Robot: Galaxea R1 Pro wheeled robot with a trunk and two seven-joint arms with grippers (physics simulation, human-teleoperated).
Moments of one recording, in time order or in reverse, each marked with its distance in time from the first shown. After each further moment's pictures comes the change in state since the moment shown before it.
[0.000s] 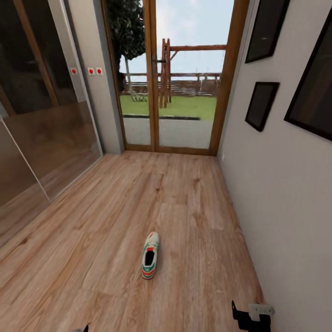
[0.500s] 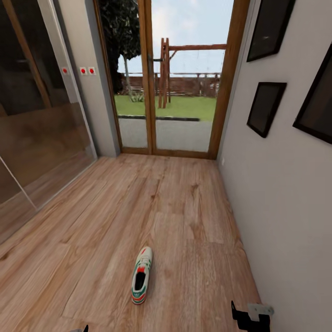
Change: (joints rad) left arm 0.000 0.000 0.000 0.000 0.000 0.000 0.000; right arm 0.000 0.003 -0.001 0.000 0.001 0.000 -0.001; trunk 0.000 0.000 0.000
